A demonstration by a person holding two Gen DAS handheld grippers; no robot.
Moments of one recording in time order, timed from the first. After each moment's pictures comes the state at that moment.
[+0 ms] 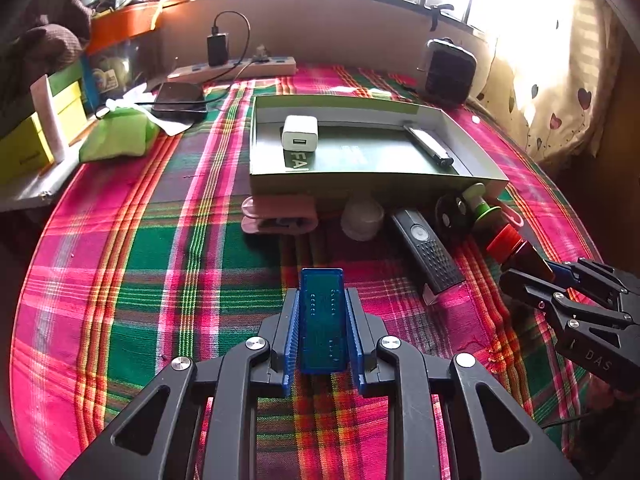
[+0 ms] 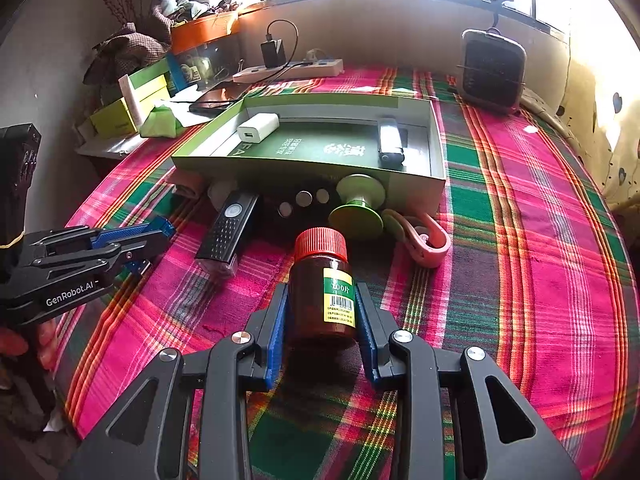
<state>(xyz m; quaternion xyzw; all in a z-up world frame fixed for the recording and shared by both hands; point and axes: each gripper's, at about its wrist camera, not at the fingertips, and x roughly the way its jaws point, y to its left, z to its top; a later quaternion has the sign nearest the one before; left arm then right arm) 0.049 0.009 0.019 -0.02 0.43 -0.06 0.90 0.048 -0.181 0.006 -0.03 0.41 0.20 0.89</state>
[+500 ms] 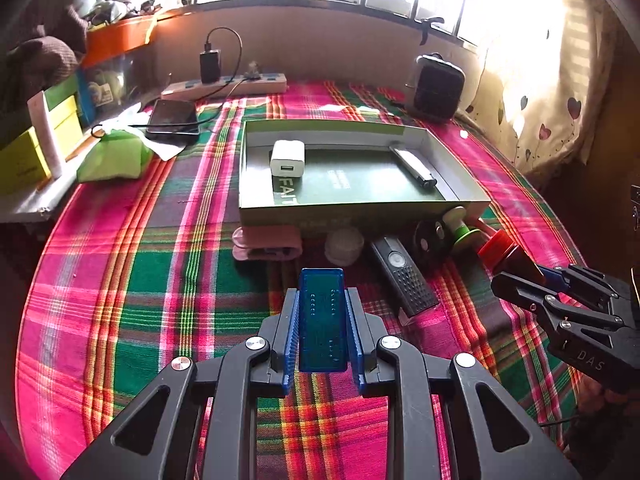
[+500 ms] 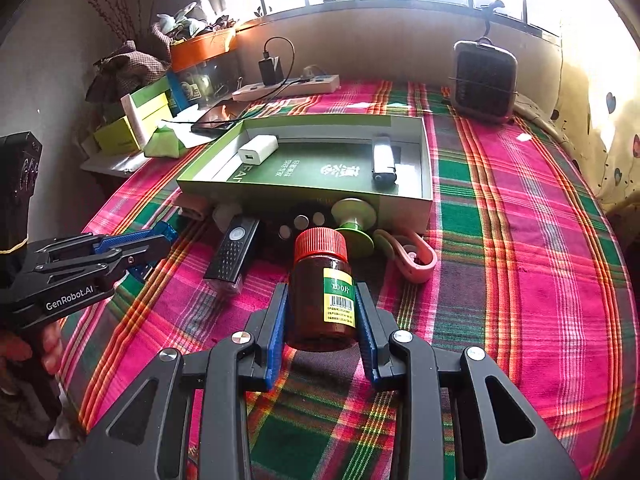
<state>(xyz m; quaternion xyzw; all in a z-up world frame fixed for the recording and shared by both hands) 0.049 0.005 0.040 -0.02 0.42 -0.08 0.91 0.048 -0.188 0.021 -0.01 0.40 0.20 0.90</state>
